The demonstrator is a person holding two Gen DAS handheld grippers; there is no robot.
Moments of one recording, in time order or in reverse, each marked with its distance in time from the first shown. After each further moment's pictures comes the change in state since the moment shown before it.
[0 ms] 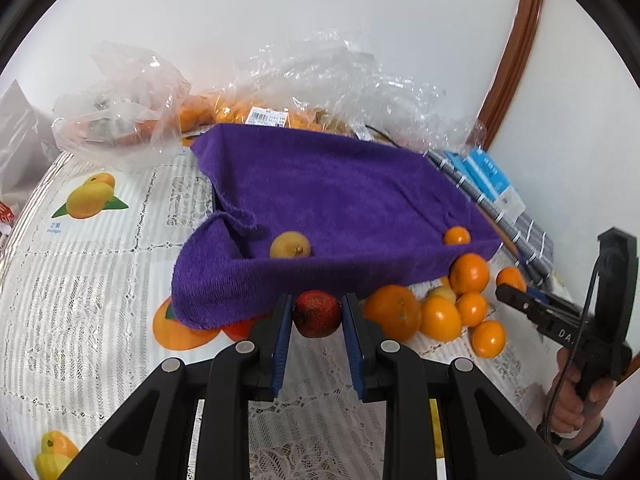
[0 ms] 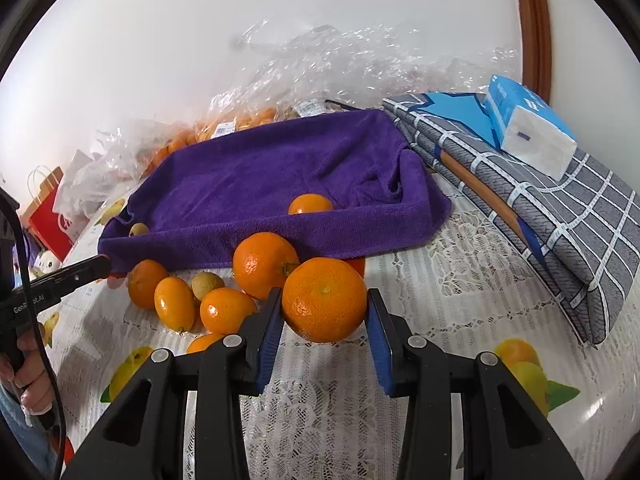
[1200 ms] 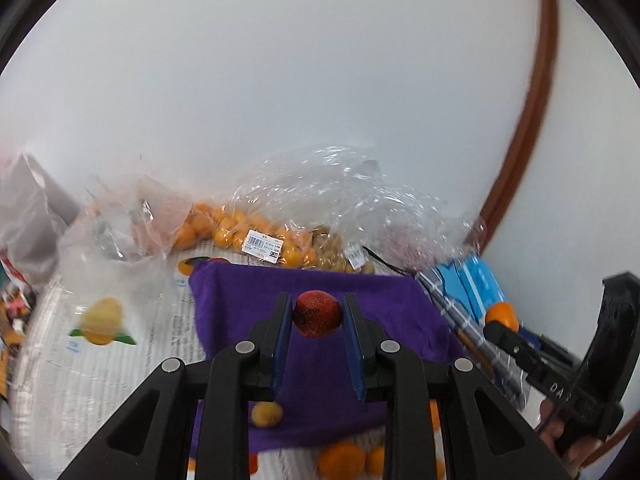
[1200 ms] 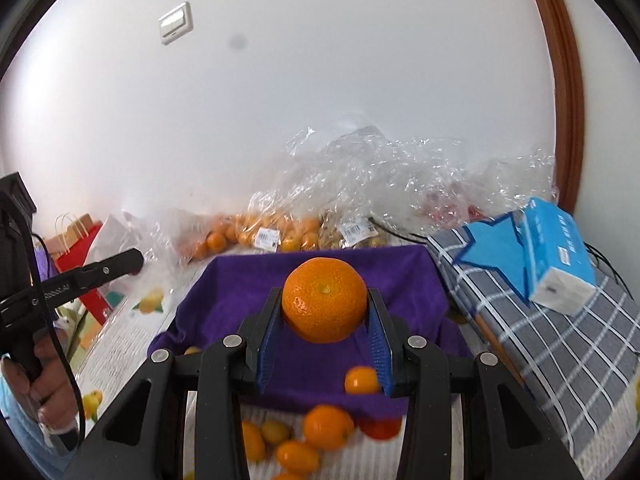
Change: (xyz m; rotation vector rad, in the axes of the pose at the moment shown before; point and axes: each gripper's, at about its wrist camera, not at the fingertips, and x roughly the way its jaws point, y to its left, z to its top) left arm -0.027 -0.023 0.107 -0.082 -0.223 0.028; right arm -0.030 0.034 0.110 -0.054 -0.202 0.094
